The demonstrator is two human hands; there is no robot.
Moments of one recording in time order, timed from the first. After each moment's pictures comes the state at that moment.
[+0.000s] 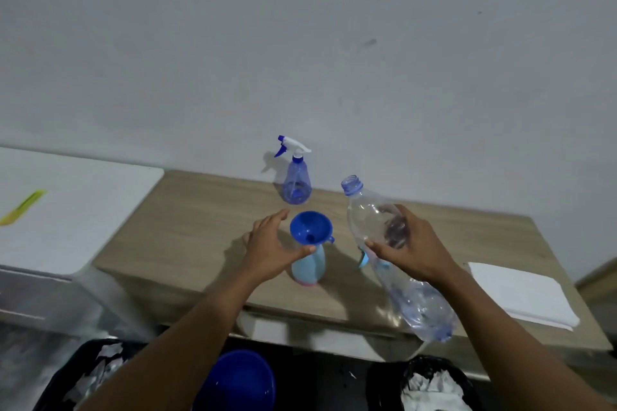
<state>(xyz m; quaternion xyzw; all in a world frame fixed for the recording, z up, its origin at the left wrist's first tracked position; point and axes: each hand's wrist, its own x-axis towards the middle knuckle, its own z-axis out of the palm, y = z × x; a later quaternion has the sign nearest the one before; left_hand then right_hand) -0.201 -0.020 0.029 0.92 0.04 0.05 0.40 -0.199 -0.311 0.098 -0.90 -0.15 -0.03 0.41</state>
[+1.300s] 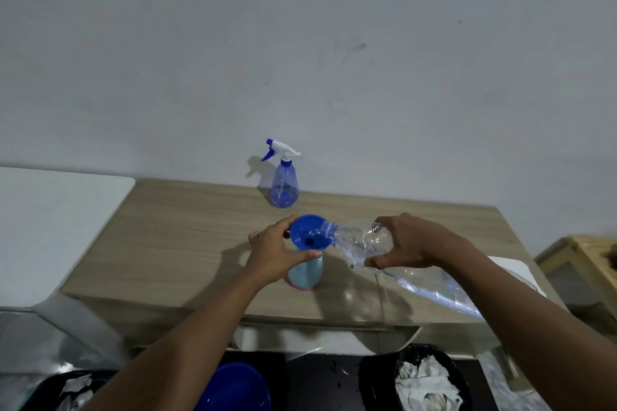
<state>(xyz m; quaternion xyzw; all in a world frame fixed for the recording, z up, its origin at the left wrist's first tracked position) -0.184 -0.009 0.029 0.88 -0.06 0.03 0.47 -0.195 -0.275 0.148 -0.98 -0.13 0.14 0.01</state>
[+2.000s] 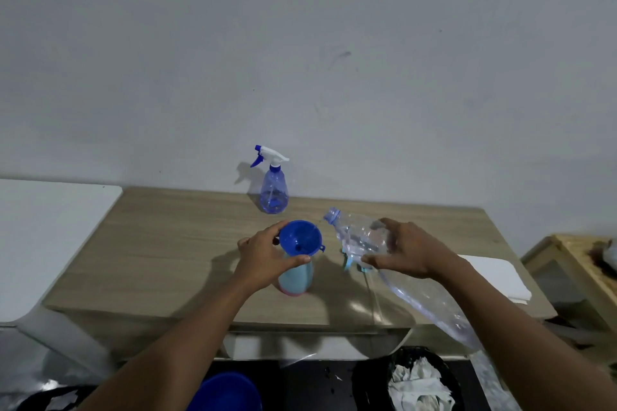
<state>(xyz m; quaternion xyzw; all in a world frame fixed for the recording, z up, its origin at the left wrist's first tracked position) -0.186 -0.003 0.031 0.89 -0.05 0.03 0.44 -0.198 -0.301 0.117 -0.98 -0.12 0.07 0.18</state>
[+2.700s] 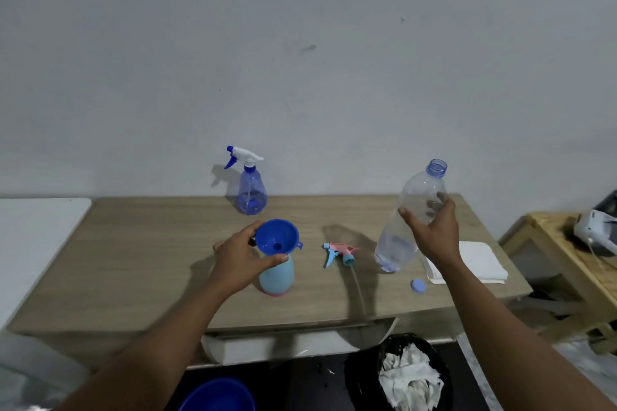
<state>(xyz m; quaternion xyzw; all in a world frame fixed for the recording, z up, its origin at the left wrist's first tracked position) -0.181 -0.015 0.030 0.89 -0.05 0.02 0.45 -0.197 -0.382 0.078 -0.83 0.20 -0.22 0.47</state>
